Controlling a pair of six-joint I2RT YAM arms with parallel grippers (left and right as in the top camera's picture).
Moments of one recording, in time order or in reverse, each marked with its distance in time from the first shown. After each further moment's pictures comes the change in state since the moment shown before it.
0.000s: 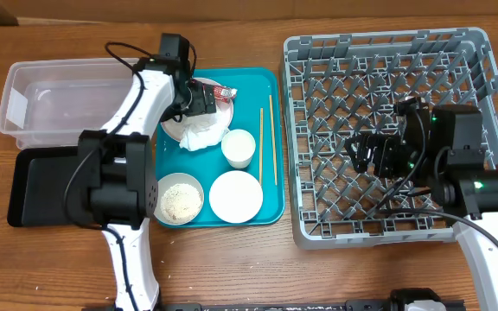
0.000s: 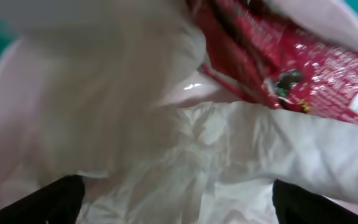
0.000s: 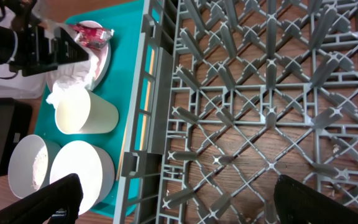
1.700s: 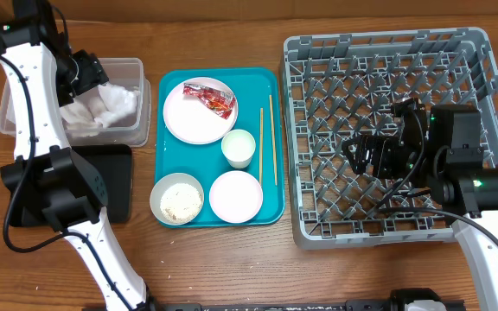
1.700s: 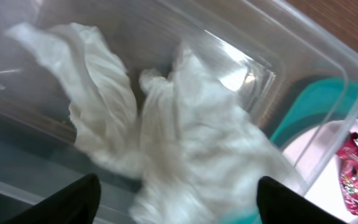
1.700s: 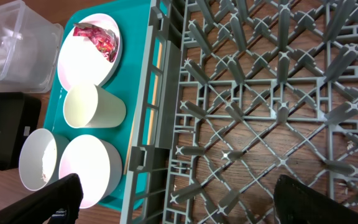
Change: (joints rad) left arm 0.419 0.043 0.576 -0.543 0.003 0.035; right arm 0.000 0.005 0.000 -0.013 -0.034 0.001
